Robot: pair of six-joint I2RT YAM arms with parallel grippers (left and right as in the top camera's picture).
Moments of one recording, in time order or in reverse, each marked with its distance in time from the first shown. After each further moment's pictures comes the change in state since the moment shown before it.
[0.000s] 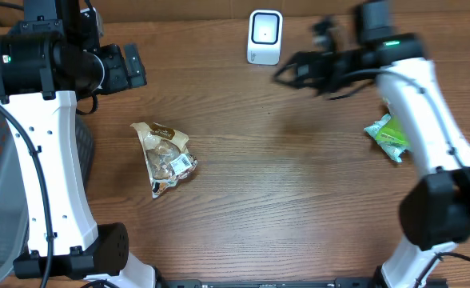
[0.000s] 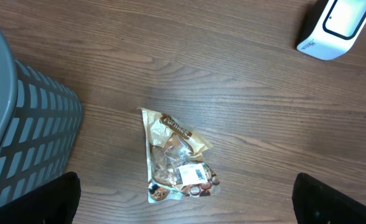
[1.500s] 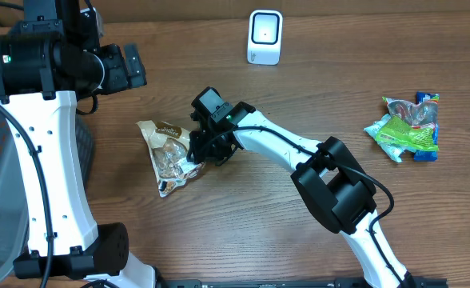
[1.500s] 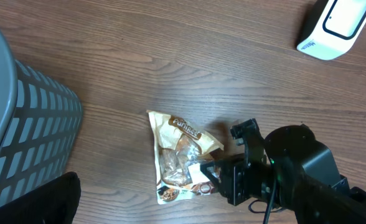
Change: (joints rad) left arm 0.000 0.000 0.000 0.000 0.000 0.000; right arm 0.550 0.407 -0.002 0.295 0.265 0.467
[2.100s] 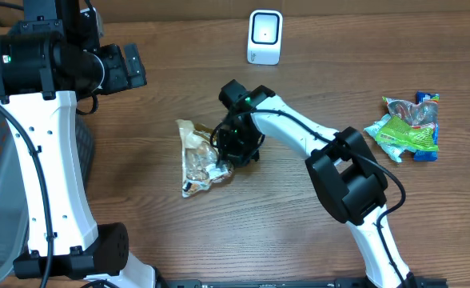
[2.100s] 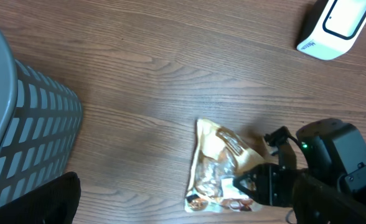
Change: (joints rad) left arm 0.000 0.000 0.000 0.000 0.000 0.000; right arm -0.113 -0.004 0.018 -0.377 -0.083 0.055
